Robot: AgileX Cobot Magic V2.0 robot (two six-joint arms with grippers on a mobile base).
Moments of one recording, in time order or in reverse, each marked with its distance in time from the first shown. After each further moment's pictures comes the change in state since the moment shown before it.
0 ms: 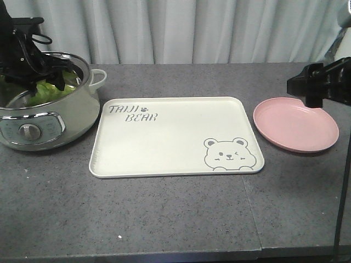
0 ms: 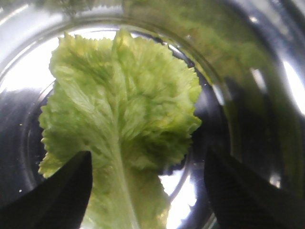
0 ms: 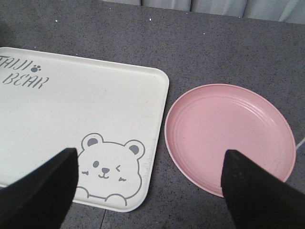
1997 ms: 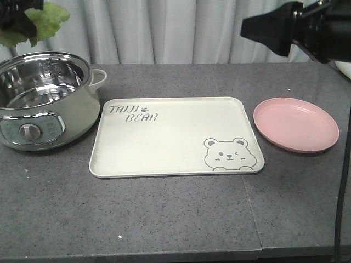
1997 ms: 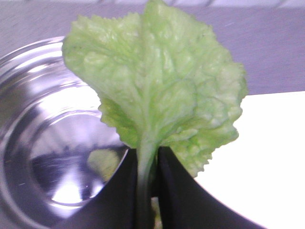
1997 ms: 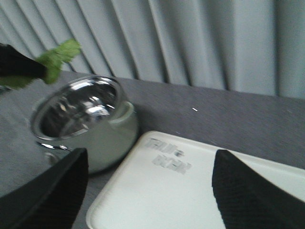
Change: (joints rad) left arm 0.035 -0.300 -0.003 -0.231 0.009 0.049; right arm 0.000 0.060 -0.100 0.899 -0.029 -0.613
